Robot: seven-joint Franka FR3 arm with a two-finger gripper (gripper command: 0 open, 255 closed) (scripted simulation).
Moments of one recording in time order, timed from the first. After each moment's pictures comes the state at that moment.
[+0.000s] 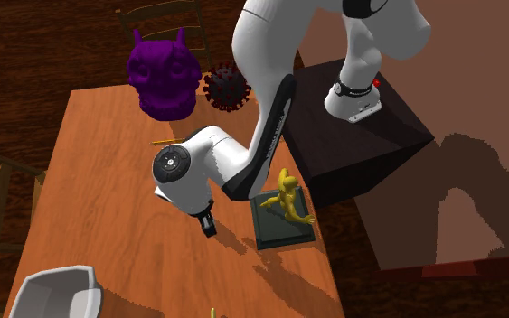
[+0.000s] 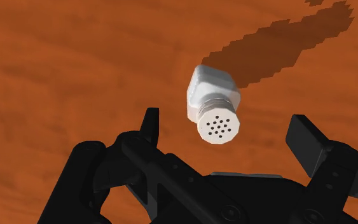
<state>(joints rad) 0.25 0.72 0.19 -1.71 -0.18 2.41 0.43</state>
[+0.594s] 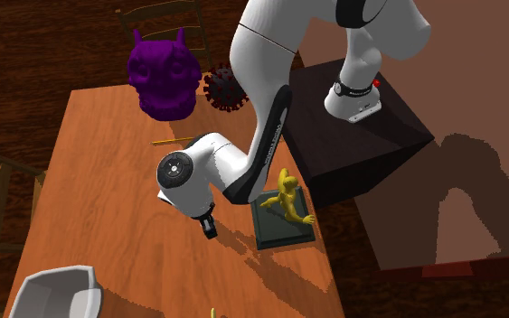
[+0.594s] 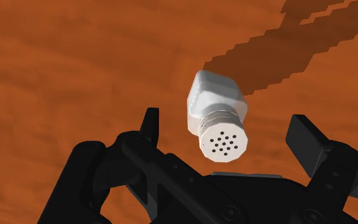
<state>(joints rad) 0.25 0.77 0.18 -1.69 -0.19 2.44 0.43</state>
